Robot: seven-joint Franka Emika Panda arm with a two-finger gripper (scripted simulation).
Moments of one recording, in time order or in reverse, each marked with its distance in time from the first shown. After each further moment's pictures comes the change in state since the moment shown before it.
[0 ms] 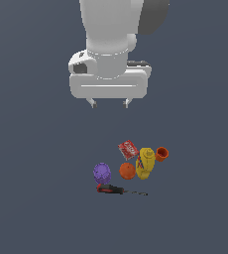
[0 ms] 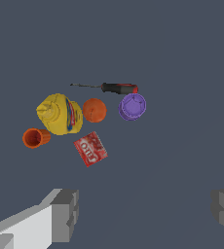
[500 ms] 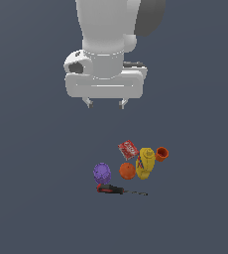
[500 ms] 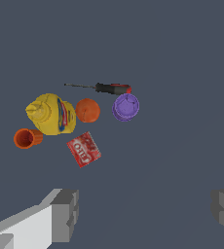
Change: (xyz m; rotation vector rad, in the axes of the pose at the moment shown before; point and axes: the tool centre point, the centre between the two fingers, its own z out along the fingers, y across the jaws) arm 0.000 0.012 0.000 -0.025 0.003 -0.001
